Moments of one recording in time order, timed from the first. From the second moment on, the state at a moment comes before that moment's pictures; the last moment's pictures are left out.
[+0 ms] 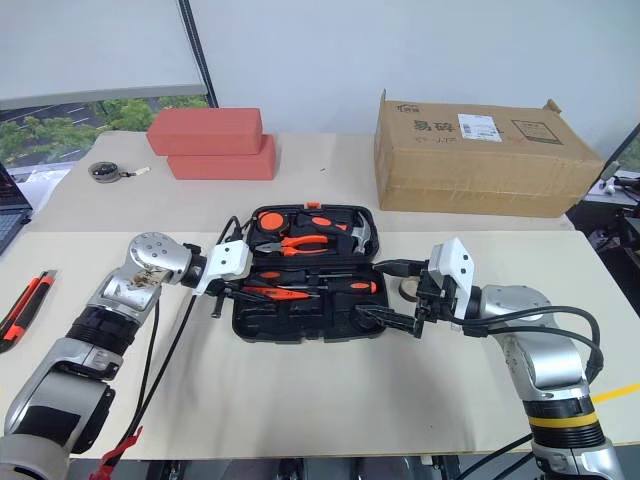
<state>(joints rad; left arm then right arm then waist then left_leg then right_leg) -0.75 0.62 -0.30 0.45 -0.03 -0.02 -1.39 -0.27 -0.66 -0.05 -0.21 0.49 0.34 1.09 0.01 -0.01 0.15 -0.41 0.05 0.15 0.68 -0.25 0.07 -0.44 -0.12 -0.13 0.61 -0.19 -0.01</state>
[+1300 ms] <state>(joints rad) -0.44 0.54 -0.08 -0.11 -0.23 0.53 -0.96 -0.29 -0.64 -0.01 -0.19 0.48 0.32 1.09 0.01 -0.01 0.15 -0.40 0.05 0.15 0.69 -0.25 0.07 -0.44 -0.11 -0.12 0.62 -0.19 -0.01</state>
